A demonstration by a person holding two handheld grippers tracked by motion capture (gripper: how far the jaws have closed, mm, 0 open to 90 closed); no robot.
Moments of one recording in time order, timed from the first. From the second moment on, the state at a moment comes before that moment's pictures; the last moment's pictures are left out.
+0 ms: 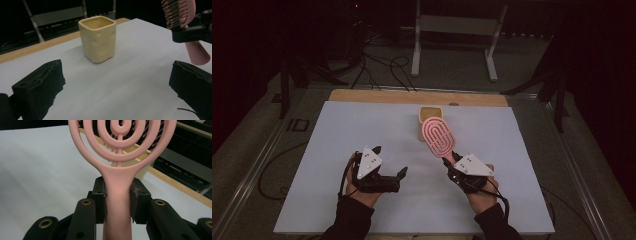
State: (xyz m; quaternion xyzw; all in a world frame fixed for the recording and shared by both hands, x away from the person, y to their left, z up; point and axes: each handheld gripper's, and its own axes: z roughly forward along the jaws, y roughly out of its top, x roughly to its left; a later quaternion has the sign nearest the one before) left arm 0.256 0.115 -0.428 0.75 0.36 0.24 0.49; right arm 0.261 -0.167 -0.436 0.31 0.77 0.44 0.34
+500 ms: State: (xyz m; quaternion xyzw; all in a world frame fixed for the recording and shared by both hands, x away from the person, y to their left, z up) left arm 0.265 0.092 -0.422 0.76 0.33 0.20 0.53; right arm 0.259 -0.164 -0.438 0.30 0.78 0.44 0.33
